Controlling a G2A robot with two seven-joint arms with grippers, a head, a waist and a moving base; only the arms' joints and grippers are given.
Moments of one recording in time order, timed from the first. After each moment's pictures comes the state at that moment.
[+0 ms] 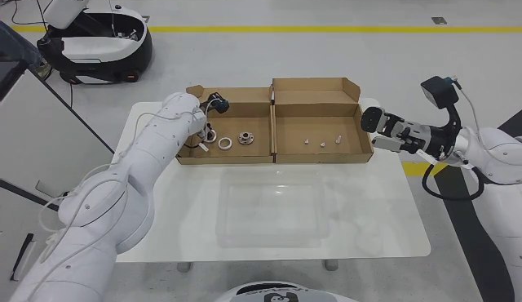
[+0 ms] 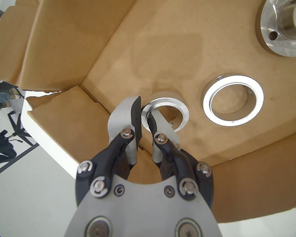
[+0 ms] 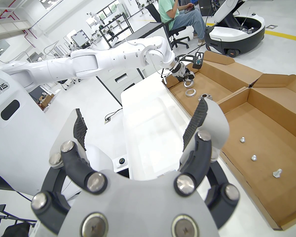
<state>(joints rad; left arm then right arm) 0.44 -1.40 -0.37 -0.41 0.93 -0.41 -0.76 -1.38 -0.80 1.58 -1.71 0.38 -0.71 1.11</state>
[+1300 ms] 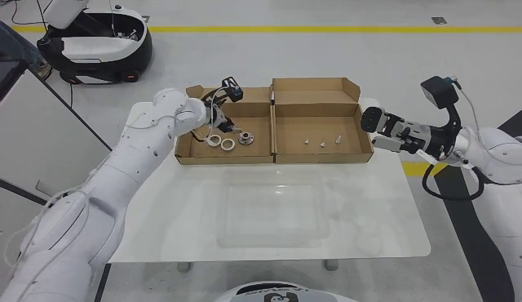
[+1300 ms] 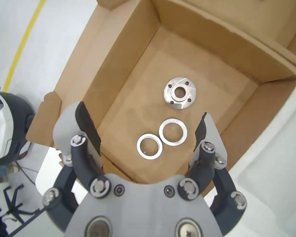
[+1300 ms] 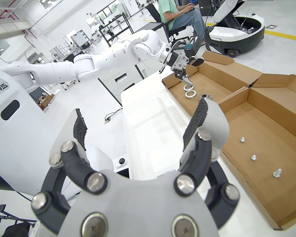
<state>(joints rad) 0.63 -1.17 -0.69 -1.00 1.01 -0.60 -0.59 -1.38 -0.80 1.58 -1.71 0.38 -0.71 1.11</state>
